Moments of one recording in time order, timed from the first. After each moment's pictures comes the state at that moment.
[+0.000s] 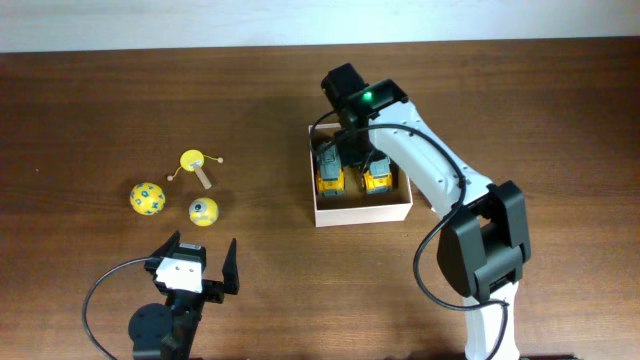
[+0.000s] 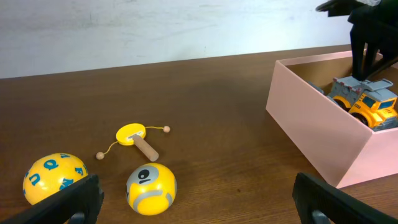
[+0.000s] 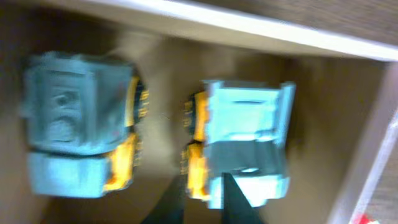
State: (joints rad) left arm 0.01 0.01 0.09 -0.28 0.17 0.05; right arm 0.49 2.15 1.90 -1.16 0.16 0.26
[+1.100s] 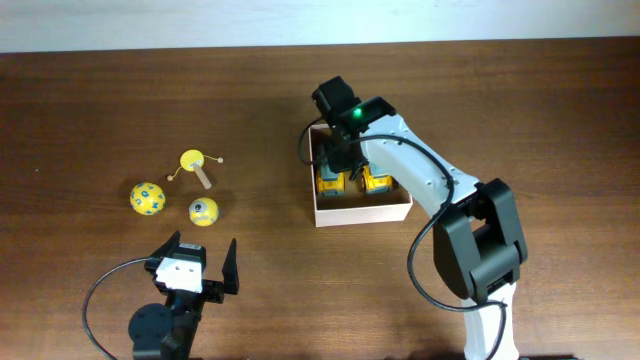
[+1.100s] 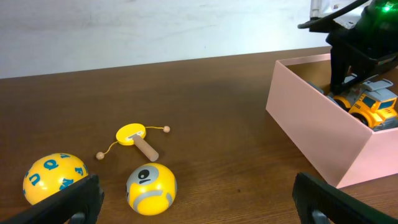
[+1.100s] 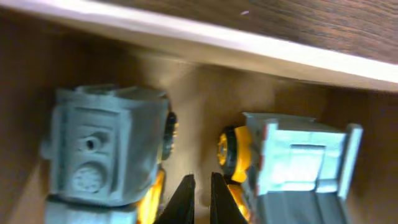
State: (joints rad) left arm 0.01 0.01 0.09 -0.28 0.17 0.05; right arm 0.50 2.15 1.78 -0.95 0.15 0.26
